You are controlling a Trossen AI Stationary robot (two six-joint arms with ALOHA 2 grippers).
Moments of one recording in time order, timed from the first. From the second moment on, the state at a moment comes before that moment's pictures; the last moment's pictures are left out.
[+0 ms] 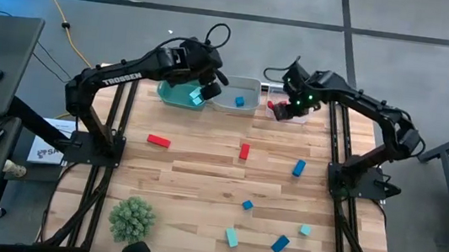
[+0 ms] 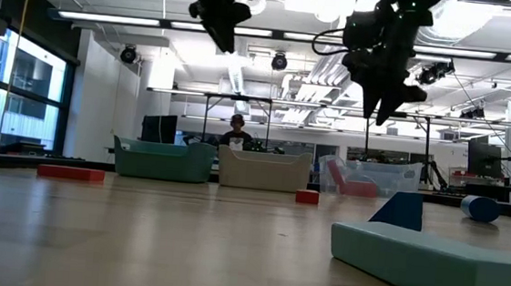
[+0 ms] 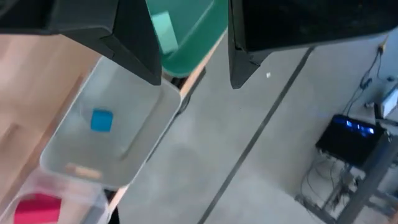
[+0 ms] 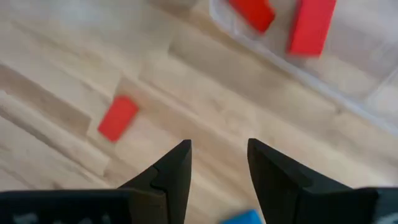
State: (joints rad) left arm 0.51 1.67 1.73 -0.94 -0.54 0.13; right arm -0.63 1.50 1.29 -1.12 -0.15 0.46
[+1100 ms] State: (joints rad) left arm 0.53 1.66 1.73 -1.25 -0.21 0.10; right arm 0.07 1.50 1.29 -1.23 0.09 1.56
